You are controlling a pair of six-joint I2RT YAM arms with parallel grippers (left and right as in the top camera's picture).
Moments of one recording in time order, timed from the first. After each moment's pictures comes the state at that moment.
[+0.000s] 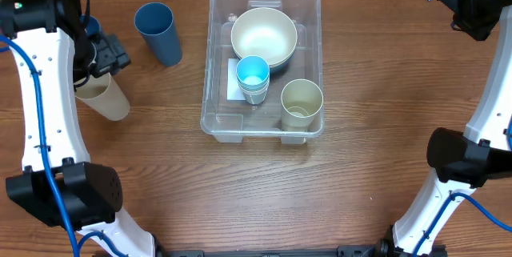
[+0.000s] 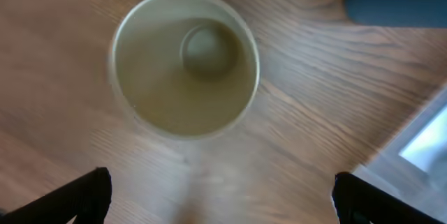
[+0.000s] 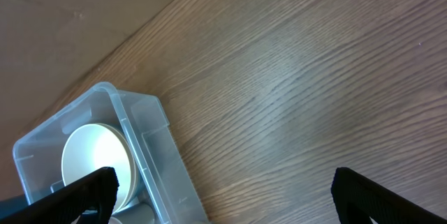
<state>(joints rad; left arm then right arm) 0.19 1.90 2.04 -1.54 -0.11 -0.36 -0.23 2.14 2.73 -1.64 -0.17 0.41</state>
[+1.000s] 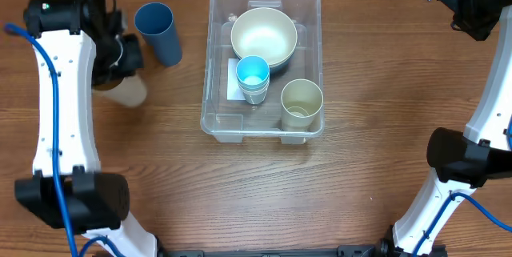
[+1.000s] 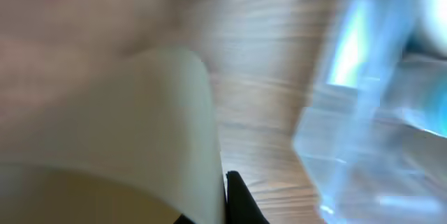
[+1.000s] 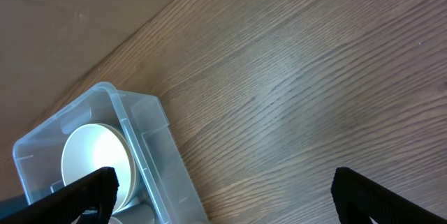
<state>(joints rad) 0.07 1.85 2.07 -1.55 0.07 -0.12 -0.23 2.14 2.73 -1.64 -0.17 0.41</state>
